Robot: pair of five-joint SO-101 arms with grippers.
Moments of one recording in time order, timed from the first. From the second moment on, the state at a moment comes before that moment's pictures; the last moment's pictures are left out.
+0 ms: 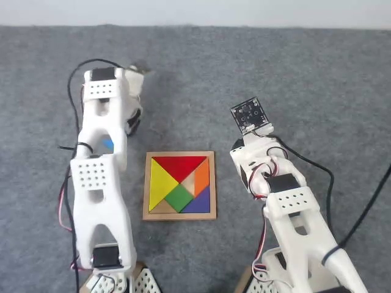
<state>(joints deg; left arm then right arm) -10.8 52.4 -37.8 98.2 -27.9 -17.8 -37.0 64.8 24.1 12.5</state>
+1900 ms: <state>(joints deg) -24.2 49.1 -31.1 98.0 16.0 -17.8 -37.0 64.8 24.1 12.5</state>
